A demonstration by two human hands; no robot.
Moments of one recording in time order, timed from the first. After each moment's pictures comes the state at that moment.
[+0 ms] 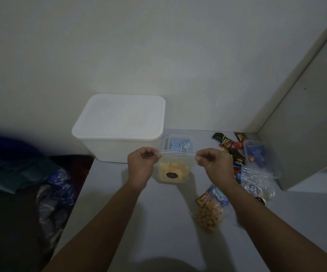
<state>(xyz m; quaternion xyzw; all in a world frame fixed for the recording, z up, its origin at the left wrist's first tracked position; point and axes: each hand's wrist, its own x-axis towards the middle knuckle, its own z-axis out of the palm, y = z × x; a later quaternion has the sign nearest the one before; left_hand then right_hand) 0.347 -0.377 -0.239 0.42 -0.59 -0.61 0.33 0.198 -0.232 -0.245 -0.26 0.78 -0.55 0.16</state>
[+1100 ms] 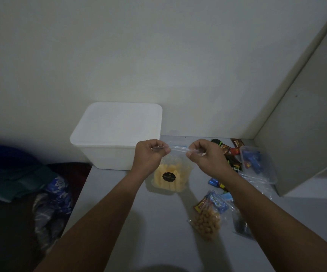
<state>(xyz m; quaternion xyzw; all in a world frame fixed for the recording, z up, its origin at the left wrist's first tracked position) 0.322 -0.380 -0.198 0.34 -0.71 -0.54 0.28 0.186 -0.246 -0.201 -0.39 0.79 -0.45 0.17</state>
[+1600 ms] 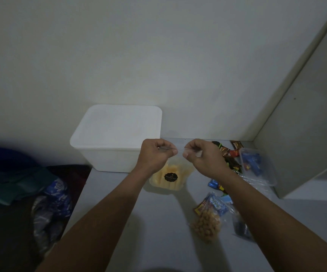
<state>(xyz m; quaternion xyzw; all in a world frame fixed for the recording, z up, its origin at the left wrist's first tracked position) 0.313 -0.376 -0.186 0.32 -0.74 -0.54 0.25 0.192 -0.254 -0.189 -0.43 0.81 -0.39 0.11</state>
